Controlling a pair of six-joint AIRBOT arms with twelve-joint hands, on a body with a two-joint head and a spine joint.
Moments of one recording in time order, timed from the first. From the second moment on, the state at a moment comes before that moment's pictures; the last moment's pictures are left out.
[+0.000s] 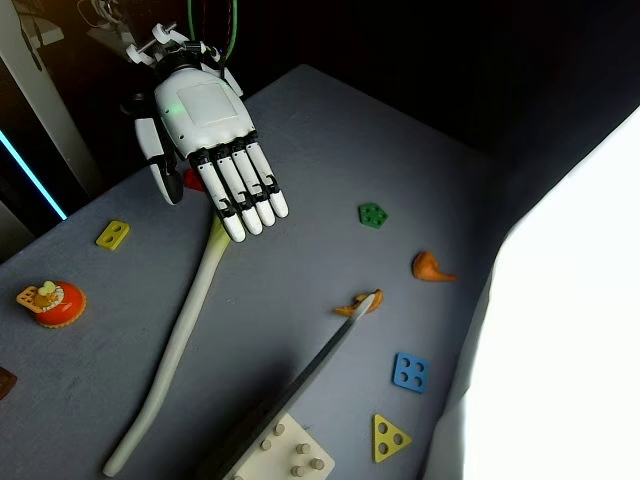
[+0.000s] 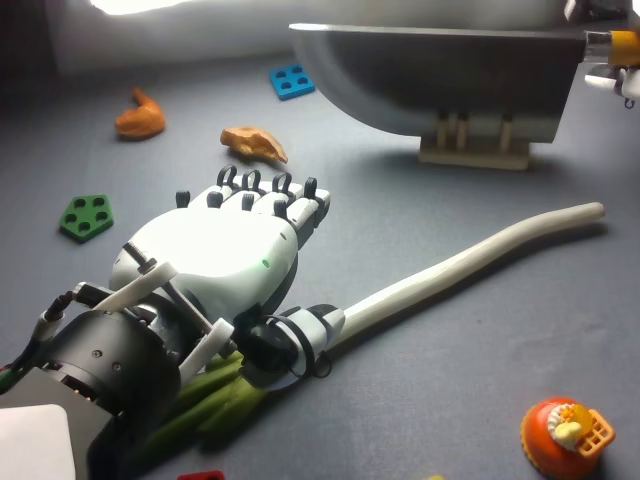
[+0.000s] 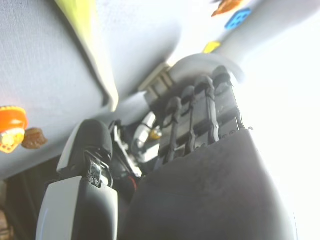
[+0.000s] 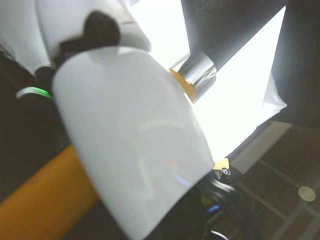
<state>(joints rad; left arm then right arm) 0.63 -0.99 0.50 1.80 0.91 -1.02 -0.68 -1.33 1.85 0.13 0.85 -0.78</state>
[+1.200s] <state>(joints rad) 0.59 -0.99 0.48 1.74 0.92 -0.97 -0.61 -0.80 1.10 -0.03 0.79 -1.05</state>
